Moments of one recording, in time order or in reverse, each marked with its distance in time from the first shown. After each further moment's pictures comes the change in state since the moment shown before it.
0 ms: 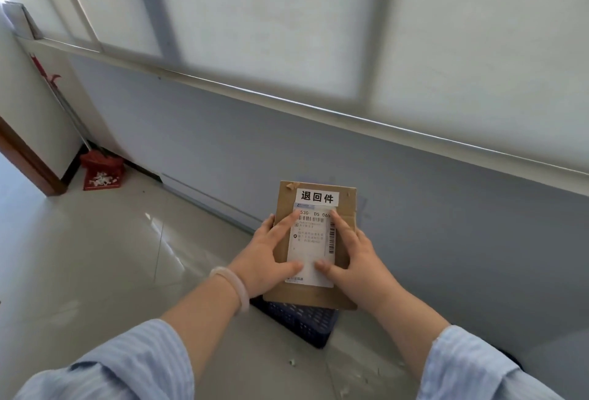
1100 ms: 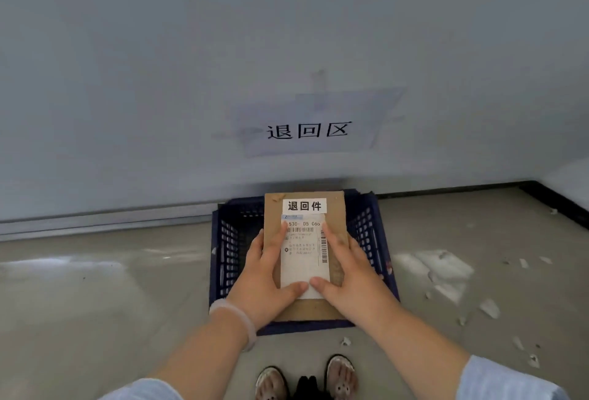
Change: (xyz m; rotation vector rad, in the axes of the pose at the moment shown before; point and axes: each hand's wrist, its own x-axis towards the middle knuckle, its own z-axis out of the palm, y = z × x) left_hand 0.365 -0.377 0.124 0.048 -0.630 -0.049; right_hand 0.317 0.256 0.279 0.158 0.177 0.655
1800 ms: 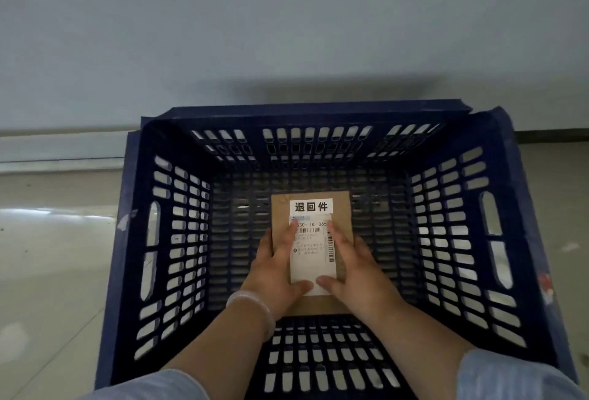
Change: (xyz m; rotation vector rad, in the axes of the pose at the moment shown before) left_hand 0.214 -0.270 0.185 0.101 -0.110 -0.224; right_hand 0.217 0.264 0.208 -0.129 -0.152 0.105
